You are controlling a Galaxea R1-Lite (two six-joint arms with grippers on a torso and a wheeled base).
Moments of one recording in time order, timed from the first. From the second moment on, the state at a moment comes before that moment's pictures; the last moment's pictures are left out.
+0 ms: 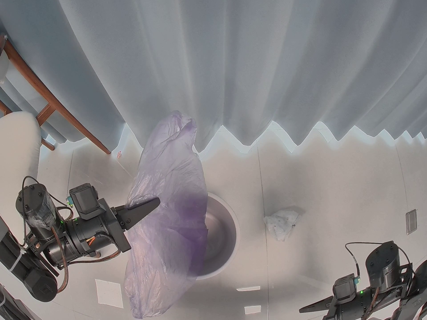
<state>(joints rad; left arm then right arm) -0.37 1.70 -0.18 -1.55 -0.51 -0.36 0.76 1.53 -0.02 -0.71 0.46 0.35</state>
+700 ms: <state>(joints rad) -0.36 1.70 -0.18 -1.55 -0.51 -0.36 0.91 1.90 -0.02 -1.39 0.26 0.54</state>
